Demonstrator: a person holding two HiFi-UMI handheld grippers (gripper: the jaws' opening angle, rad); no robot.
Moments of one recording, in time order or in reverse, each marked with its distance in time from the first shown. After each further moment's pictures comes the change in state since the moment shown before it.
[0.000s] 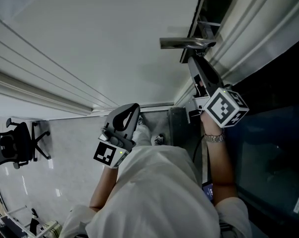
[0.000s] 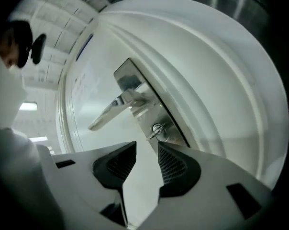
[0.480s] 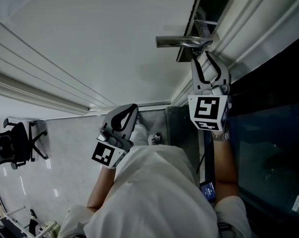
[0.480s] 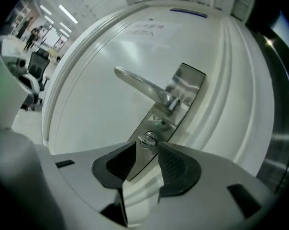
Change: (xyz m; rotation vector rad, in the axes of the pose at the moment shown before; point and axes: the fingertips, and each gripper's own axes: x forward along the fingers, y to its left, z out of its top) left arm 0.001 -0.007 -0.004 0.011 0.006 -0.023; right arm -0.005 -0.006 0.006 -1.145 0.196 -0.290
